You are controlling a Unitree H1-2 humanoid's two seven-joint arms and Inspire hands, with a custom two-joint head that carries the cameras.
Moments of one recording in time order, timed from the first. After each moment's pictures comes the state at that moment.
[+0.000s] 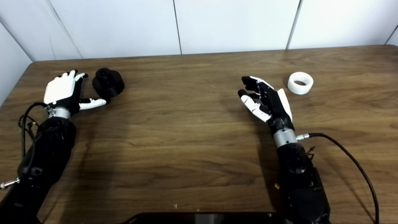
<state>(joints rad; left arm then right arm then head) -0.43 0.47 -0.17 0.40 0.89 0.30 0.04 -0.19 -0.13 0.03 0.01 -0.18 0.04 -0.01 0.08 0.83</state>
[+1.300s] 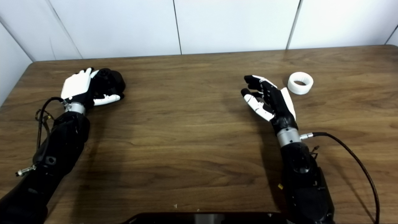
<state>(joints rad) -0.52 0.43 -0.26 0.54 0.82 0.26 0.11 -0.19 -0.14 0.02 0.01 -0.16 0.03 -0.01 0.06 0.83</state>
